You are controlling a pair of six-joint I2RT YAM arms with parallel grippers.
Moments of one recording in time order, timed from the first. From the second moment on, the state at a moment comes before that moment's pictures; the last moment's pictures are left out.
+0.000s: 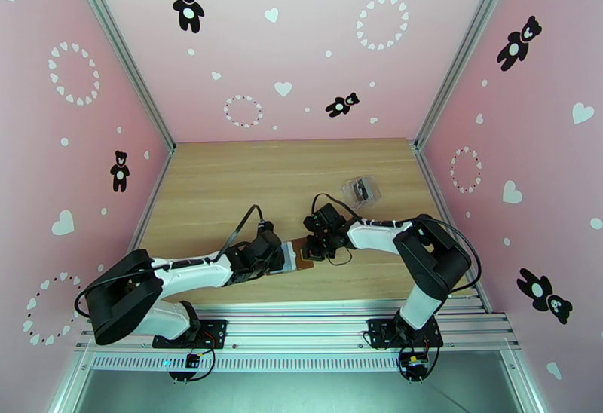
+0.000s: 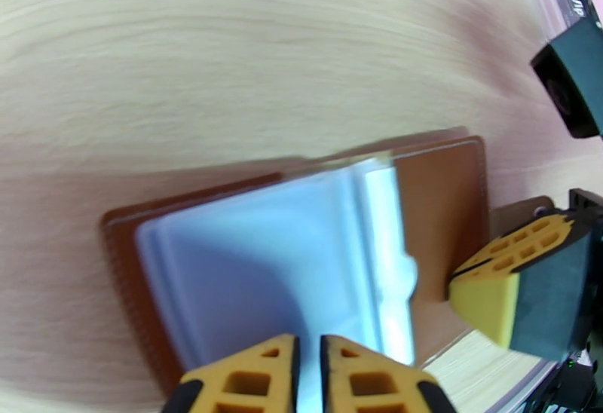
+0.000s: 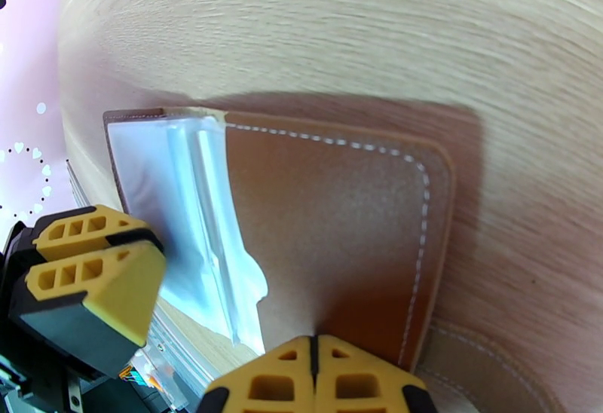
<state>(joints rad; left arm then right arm) -0.91 1.41 0.55 -0.12 -0.12 -0.96 0.68 1.73 0.81 -0.24 -0.54 0.62</state>
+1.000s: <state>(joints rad) -0.86 1.37 0.52 -0.12 -0.14 -0.94 0.69 1.57 0.80 -0.33 -0.42 0.63</state>
